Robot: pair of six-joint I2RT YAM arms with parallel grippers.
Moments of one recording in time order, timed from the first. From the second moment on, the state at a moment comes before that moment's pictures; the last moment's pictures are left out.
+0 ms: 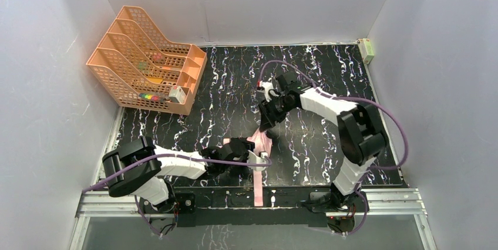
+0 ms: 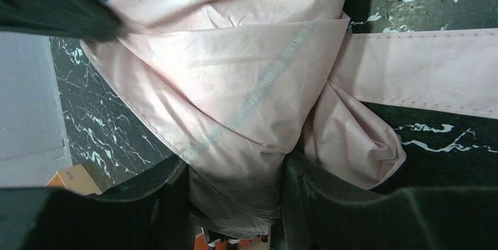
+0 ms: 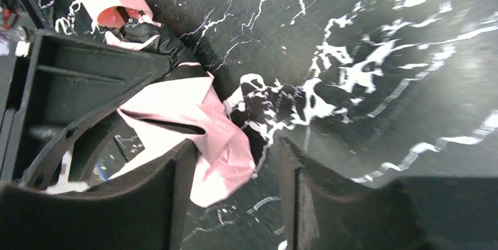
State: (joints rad) left arm -1.14 1.47 0.47 0.33 -0.26 0.81; right arm 0.54 1.79 1.17 -0.54 -0.67 -0.12
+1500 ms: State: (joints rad) left arm -1.17 1.48 0.46 0.34 -0.30 0.87; right arm 0.57 1.68 1.11 -0.59 -0.71 -0.29
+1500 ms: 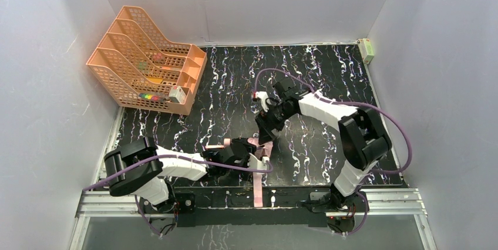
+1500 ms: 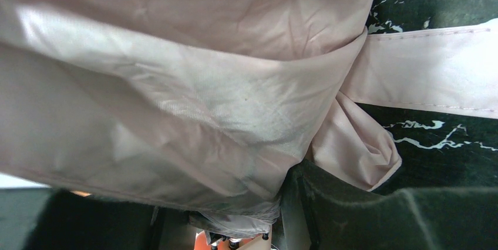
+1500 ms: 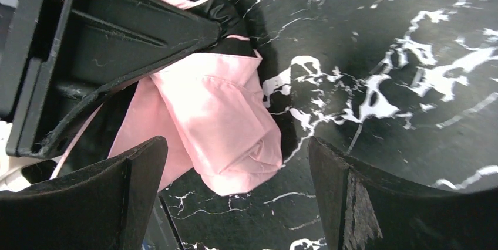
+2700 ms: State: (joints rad) left arm -1.19 1.45 0.43 0.35 -0.31 0.86; right arm 0.70 1.86 1.14 -0.66 -0.71 -0.35
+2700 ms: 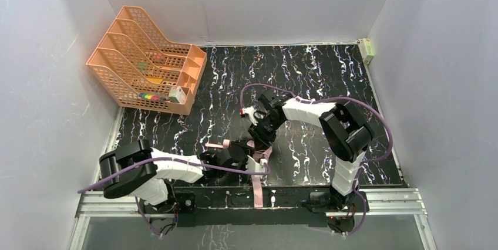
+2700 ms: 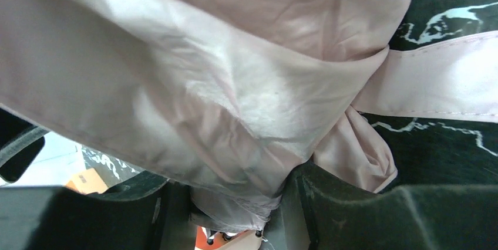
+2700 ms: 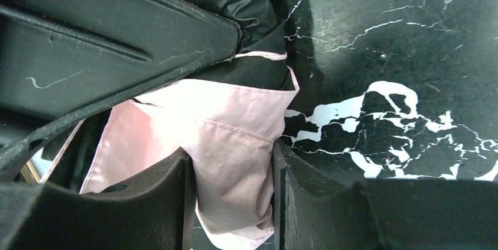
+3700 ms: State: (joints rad) left arm -1.02 0.70 0.53 -0.13 -0.46 0.02; right arm 1.02 1.60 0.77 0.03 0.21 -0.53
